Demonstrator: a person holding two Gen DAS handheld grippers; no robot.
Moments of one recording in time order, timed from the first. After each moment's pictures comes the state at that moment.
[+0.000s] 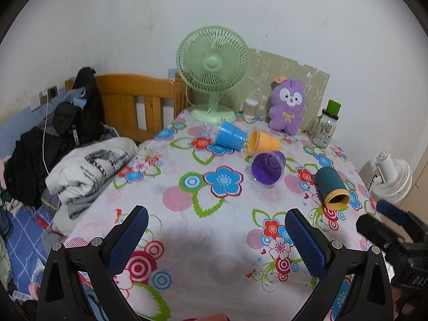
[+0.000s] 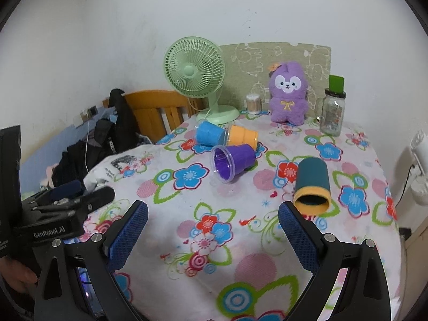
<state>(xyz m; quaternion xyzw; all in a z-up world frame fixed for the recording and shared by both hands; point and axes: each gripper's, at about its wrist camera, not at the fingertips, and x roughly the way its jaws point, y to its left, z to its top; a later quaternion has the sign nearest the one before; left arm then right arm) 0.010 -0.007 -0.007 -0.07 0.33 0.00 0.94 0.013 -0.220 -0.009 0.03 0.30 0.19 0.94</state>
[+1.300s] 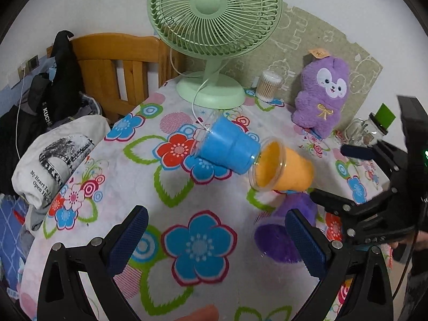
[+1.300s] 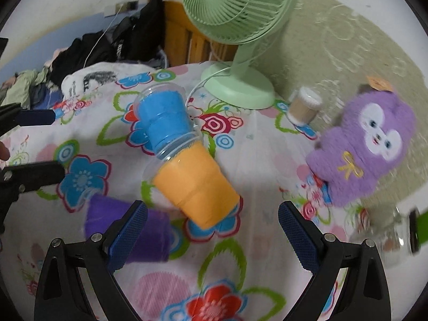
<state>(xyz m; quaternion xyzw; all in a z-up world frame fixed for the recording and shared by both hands) 0.234 -0.031 -0.045 -0.11 0.43 0.03 0.90 0.328 -0.176 -0.063 -0.27 0.39 0.33 0.81</state>
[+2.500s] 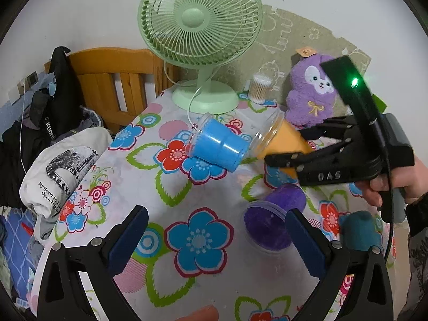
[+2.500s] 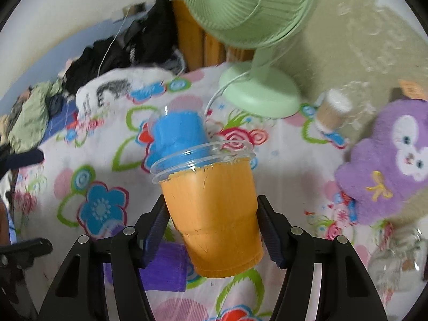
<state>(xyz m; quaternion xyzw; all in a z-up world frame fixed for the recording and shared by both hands) 0.212 -0.041 -0.028 -0.08 0.42 0.02 0.91 0.352 -0.152 -0.046 -0.22 0.43 0.37 0.79</state>
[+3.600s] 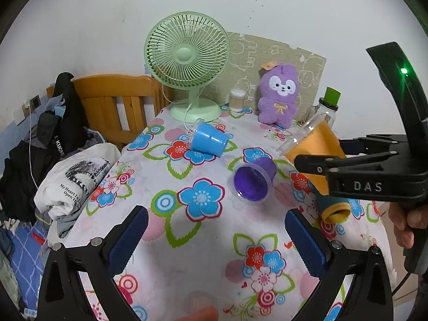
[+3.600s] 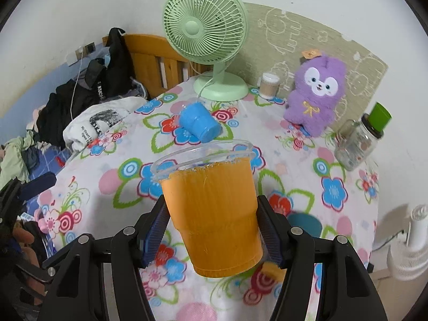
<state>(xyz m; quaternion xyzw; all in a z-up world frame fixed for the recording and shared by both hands) 0.085 -0.047 0.009 -0.04 0.36 -0.02 0.93 0.161 -0.187 0.016 -0.12 0.42 0.21 0.87</state>
